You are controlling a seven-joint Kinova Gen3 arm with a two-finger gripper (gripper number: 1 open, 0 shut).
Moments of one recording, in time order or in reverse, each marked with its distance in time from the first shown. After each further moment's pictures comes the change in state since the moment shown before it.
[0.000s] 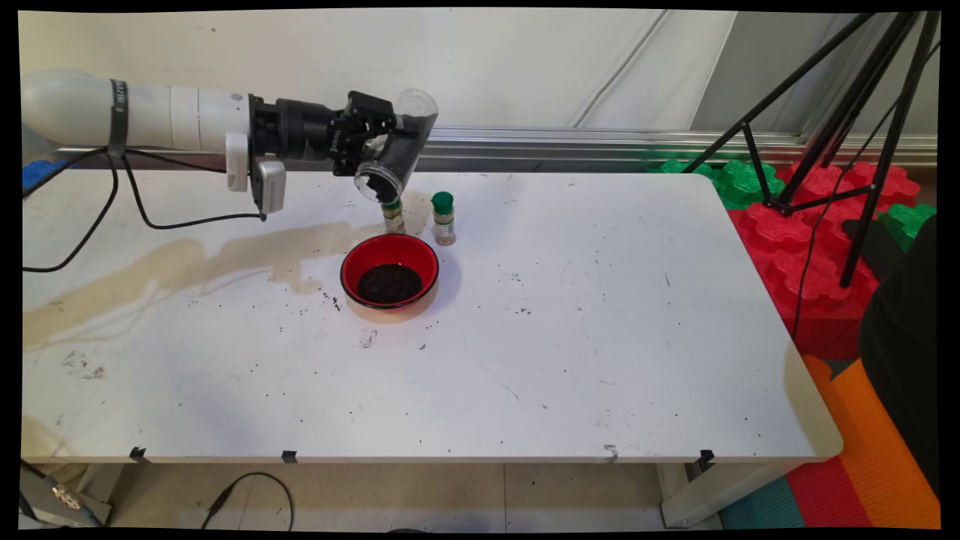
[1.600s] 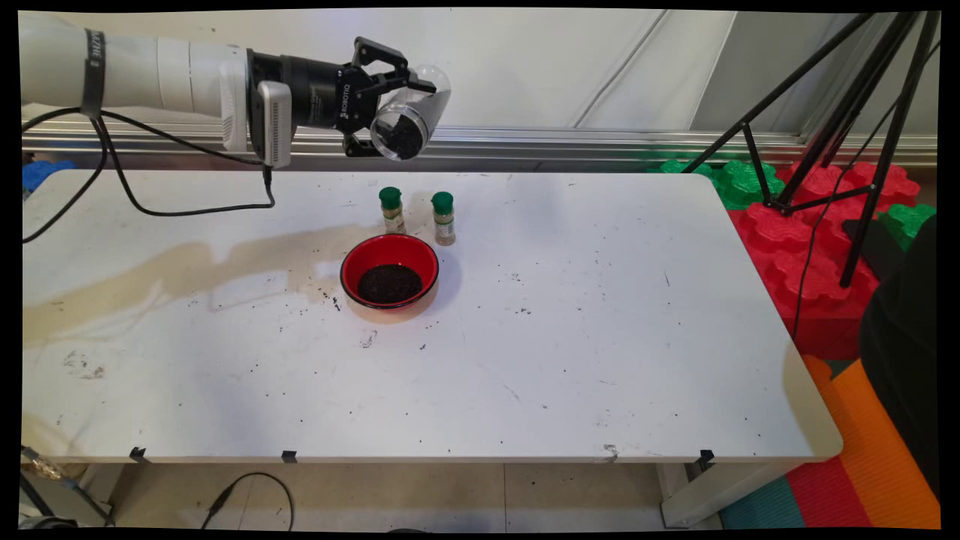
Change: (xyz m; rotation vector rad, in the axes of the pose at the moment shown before) arm 0.010 -0.073 -0.003 0.015 -0.002 -0.378
